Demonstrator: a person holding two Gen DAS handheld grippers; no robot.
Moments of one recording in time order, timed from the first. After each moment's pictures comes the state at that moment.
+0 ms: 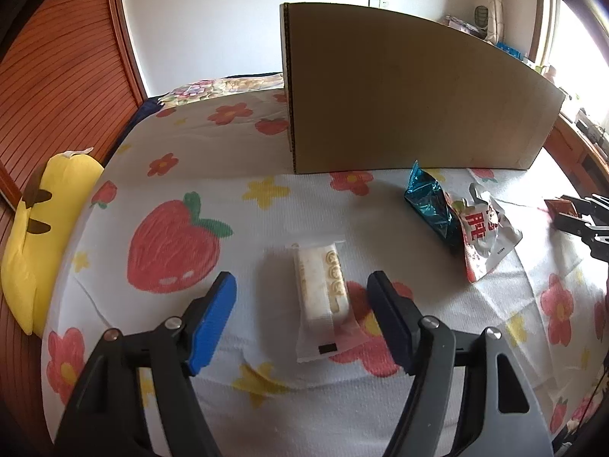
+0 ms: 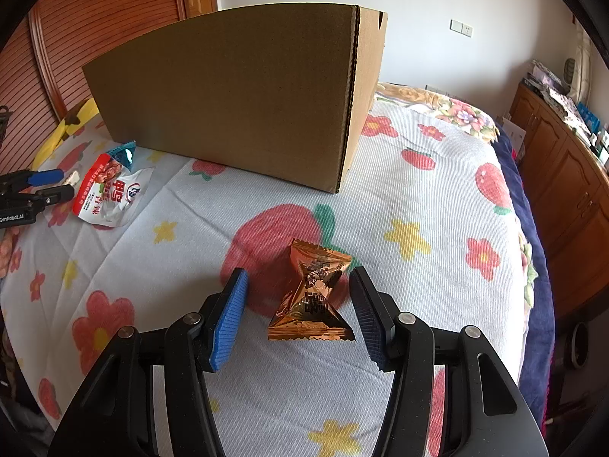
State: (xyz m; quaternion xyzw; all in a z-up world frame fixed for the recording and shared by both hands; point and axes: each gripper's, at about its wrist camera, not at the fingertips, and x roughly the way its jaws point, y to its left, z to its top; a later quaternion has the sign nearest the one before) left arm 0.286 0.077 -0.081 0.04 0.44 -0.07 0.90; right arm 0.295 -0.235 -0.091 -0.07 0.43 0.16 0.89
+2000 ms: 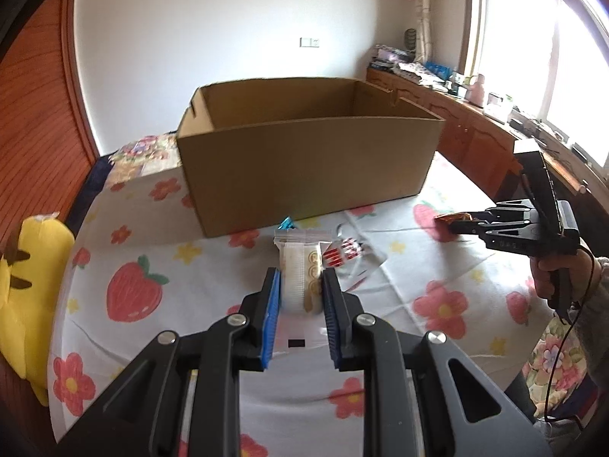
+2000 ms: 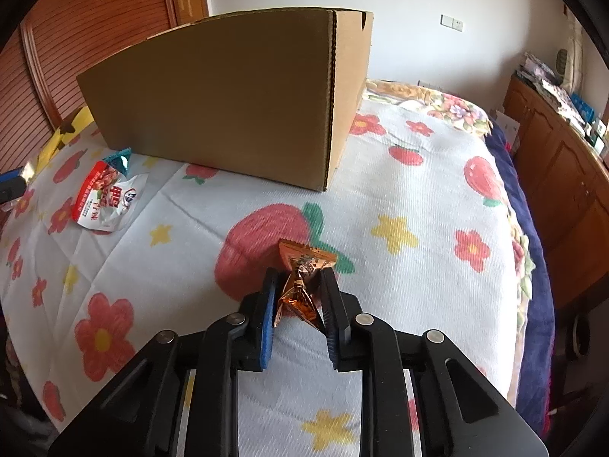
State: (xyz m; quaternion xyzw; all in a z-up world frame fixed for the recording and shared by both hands) left arm 0.230 0.030 -0.006 0.05 0.36 -0.19 0.91; right arm 0.292 -0.243 -0.086 -0.06 0.44 0.15 0.89
